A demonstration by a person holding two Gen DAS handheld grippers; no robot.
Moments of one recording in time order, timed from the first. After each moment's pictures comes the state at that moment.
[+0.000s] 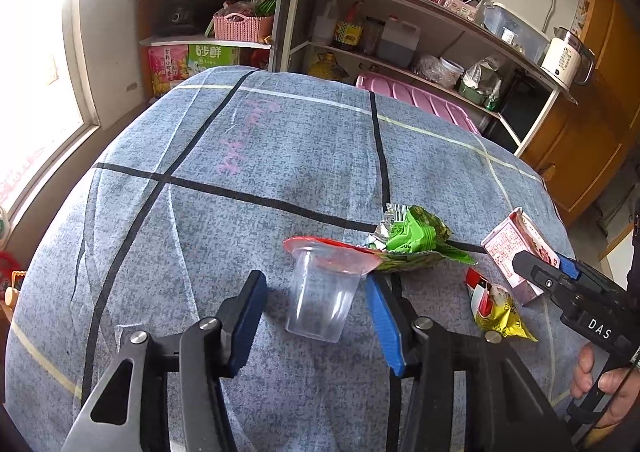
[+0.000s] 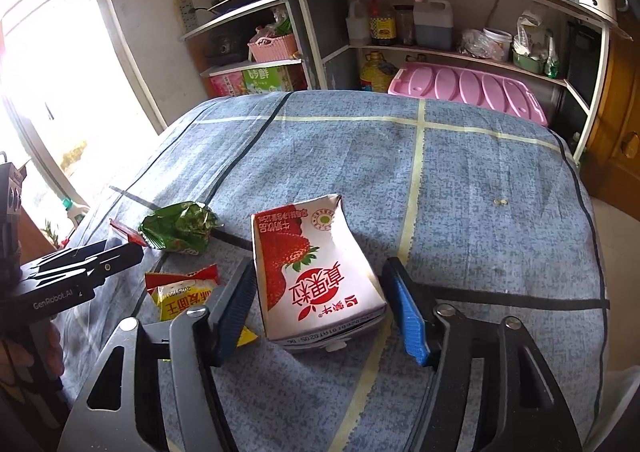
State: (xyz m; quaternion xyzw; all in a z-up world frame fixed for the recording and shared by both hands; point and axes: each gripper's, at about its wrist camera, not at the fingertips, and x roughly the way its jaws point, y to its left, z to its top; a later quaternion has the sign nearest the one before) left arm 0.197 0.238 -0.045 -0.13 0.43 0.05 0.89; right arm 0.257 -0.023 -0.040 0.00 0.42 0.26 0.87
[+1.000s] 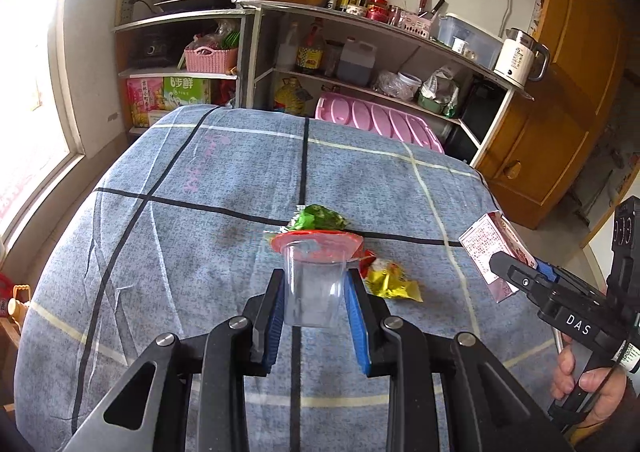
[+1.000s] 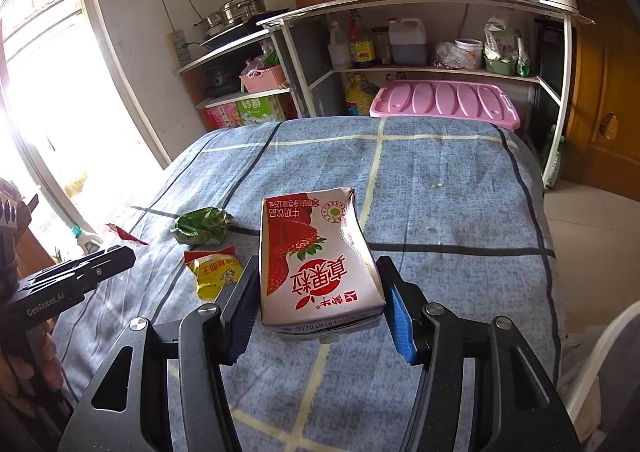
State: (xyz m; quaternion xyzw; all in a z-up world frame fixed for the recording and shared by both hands) left arm 0.141 0.176 0.016 -0.11 0.39 0.01 0.91; right arm 0.203 -0.075 -0.002 0.05 0.39 0.25 0.89
